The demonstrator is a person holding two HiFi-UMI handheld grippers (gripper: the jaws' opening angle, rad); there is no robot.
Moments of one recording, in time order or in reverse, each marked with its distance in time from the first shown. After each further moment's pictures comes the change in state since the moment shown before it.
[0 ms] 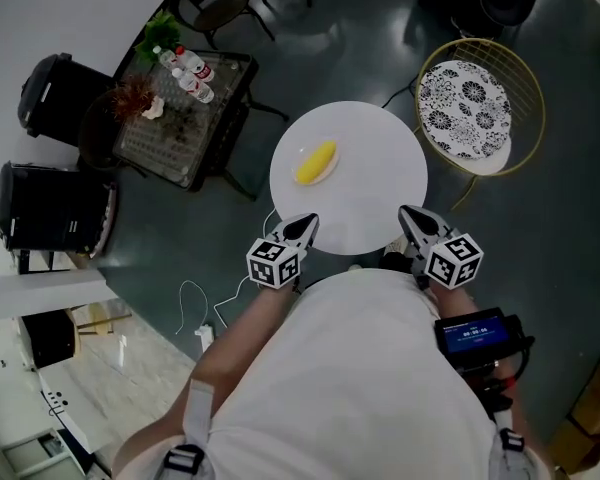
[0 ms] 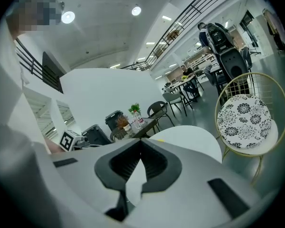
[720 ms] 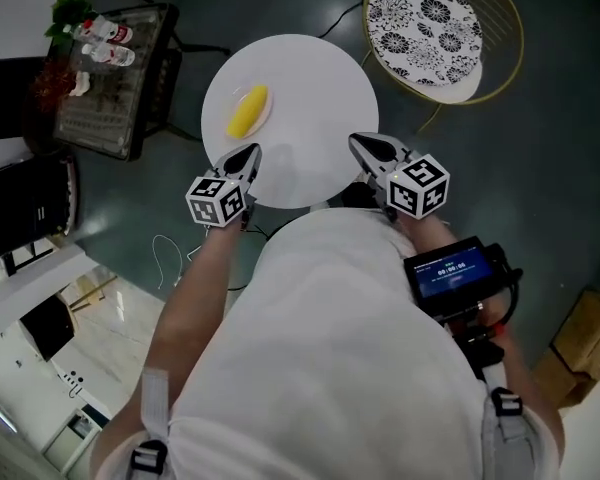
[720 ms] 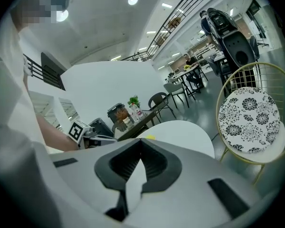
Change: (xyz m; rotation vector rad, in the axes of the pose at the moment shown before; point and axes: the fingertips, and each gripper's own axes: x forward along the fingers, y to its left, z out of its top) left arm 0.087 0.031 0.017 -0.018 0.115 0.059; right arm 0.029 -0.078 0.004 0.011 0.114 0.075
